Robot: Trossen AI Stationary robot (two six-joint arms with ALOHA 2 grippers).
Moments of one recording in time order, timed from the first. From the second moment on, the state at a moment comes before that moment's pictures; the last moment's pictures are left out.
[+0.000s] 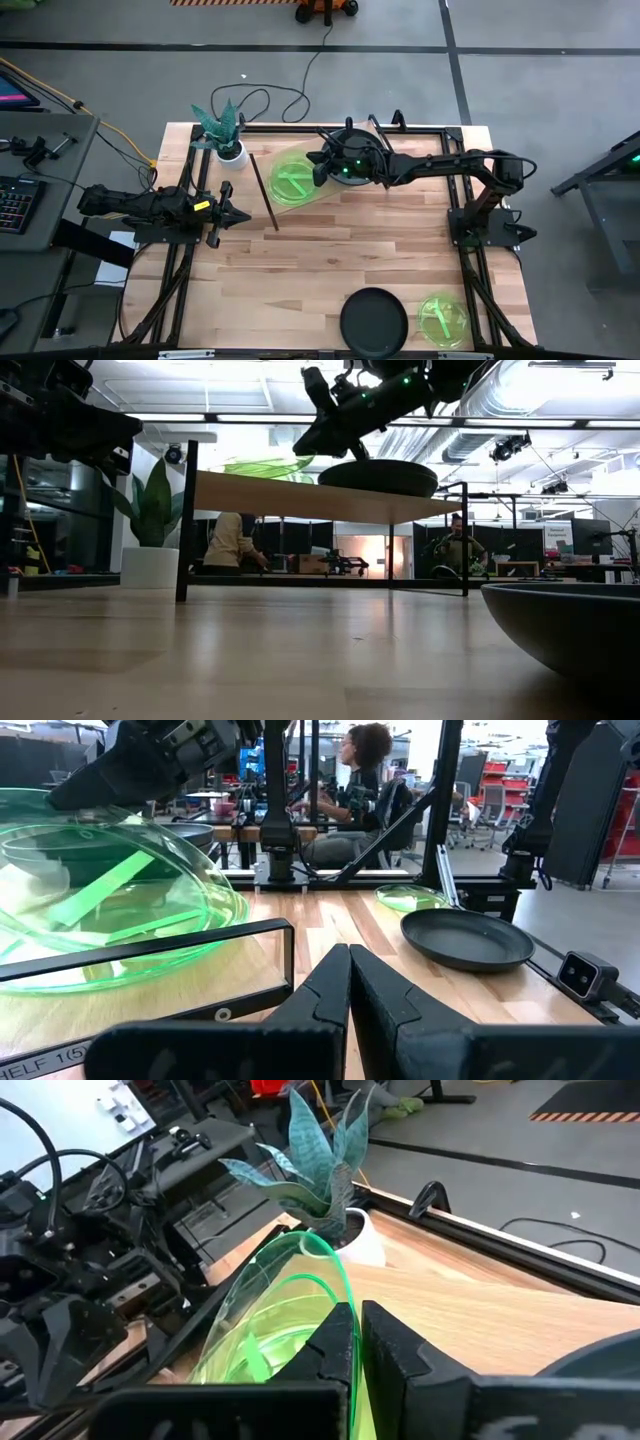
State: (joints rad) left arm -0.15 0.01 0.01 0.01 -0.04 -0.02; right arm -0.20 1.70 1.17 0.26 0.20 0.50
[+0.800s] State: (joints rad) left arm -0.15 0.01 0.01 0.01 -0.04 -0.02; right arm -0.16 1.56 1.16 0.05 0.18 0.27
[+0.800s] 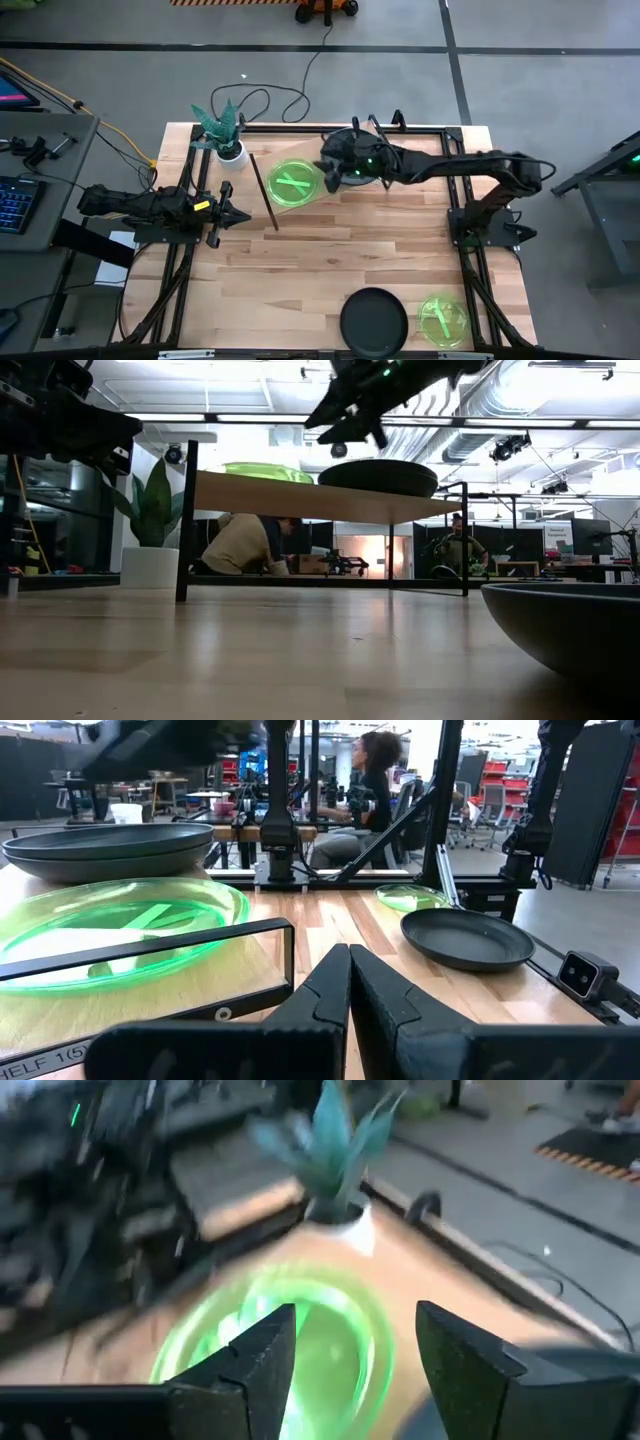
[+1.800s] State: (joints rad) left arm -0.15 0.01 0.01 0.01 -0.04 -0.02; right arm 0.13 1.03 0.36 0.34 0.39 0.38
